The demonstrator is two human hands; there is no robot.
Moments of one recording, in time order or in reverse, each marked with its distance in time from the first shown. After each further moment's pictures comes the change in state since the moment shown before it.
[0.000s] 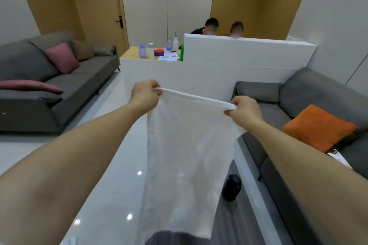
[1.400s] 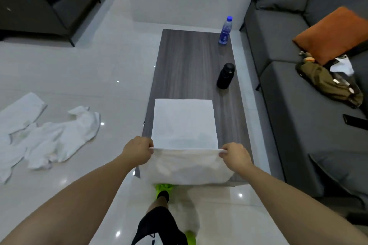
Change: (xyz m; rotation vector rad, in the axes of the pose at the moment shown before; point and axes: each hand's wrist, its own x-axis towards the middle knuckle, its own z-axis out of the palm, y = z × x) left_hand -0.572 -0.165 0.164 0.496 -0.744 -0.251; right_hand -0.485 0.277 0.162 -0.213 -0.704 0.152
